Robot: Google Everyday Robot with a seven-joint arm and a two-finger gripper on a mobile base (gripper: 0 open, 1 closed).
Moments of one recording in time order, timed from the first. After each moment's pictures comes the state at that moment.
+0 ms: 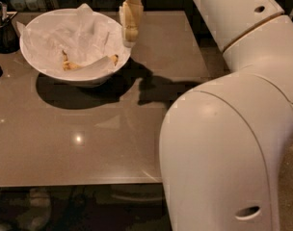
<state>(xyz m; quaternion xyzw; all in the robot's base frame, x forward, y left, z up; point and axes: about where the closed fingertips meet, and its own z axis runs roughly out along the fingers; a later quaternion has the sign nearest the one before) 0.682 0.050 0.994 -0.78 0.59 0.01 0.23</state>
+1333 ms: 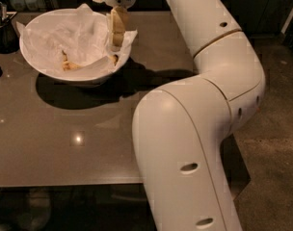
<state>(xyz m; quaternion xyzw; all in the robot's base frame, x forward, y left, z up) 0.706 0.097 0.966 -0.80 0.54 0.08 0.25</state>
